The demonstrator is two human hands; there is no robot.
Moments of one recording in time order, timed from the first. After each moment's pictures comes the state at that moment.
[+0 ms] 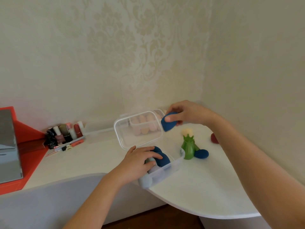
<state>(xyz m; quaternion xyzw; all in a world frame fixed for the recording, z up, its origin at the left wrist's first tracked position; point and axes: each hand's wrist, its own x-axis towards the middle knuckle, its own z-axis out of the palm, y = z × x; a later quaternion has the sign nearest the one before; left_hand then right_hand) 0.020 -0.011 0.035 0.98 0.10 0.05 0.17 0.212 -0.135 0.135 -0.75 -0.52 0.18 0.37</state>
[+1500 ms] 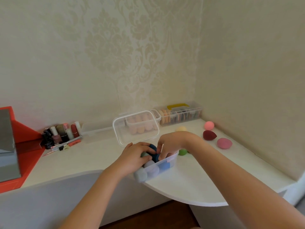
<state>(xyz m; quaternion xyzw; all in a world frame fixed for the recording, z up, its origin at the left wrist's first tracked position) 0.021 -0.011 0.036 0.97 0.11 0.07 0.20 0.142 -0.127 0.089 -0.85 -0.48 0.22 0.02</state>
